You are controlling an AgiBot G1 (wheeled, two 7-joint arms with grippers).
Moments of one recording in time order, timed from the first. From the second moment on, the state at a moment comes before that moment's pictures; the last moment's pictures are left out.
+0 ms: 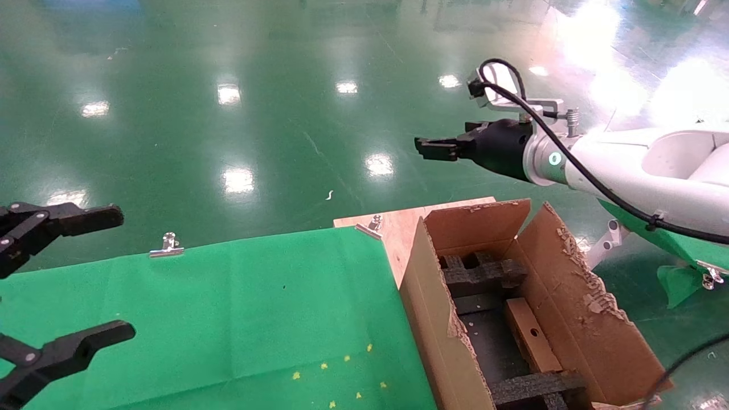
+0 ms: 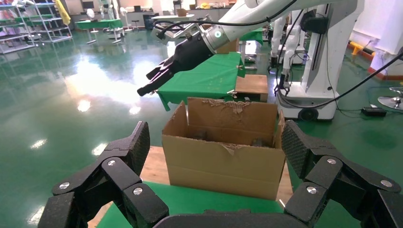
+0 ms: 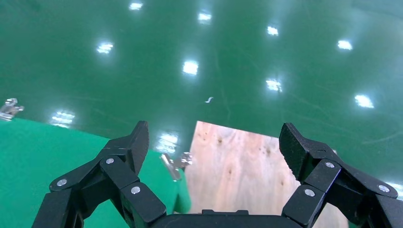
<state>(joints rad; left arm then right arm) -1.08 0.57 0.36 -1.23 0.64 1.44 -0.13 1.91 -0.57 -1.72 1.38 -2.14 -0.36 2.12</state>
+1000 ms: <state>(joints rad) -1.08 0.57 0.36 -1.23 0.64 1.44 -0.13 1.64 -0.58 -1.26 1.35 -1.70 -0.73 1.51</state>
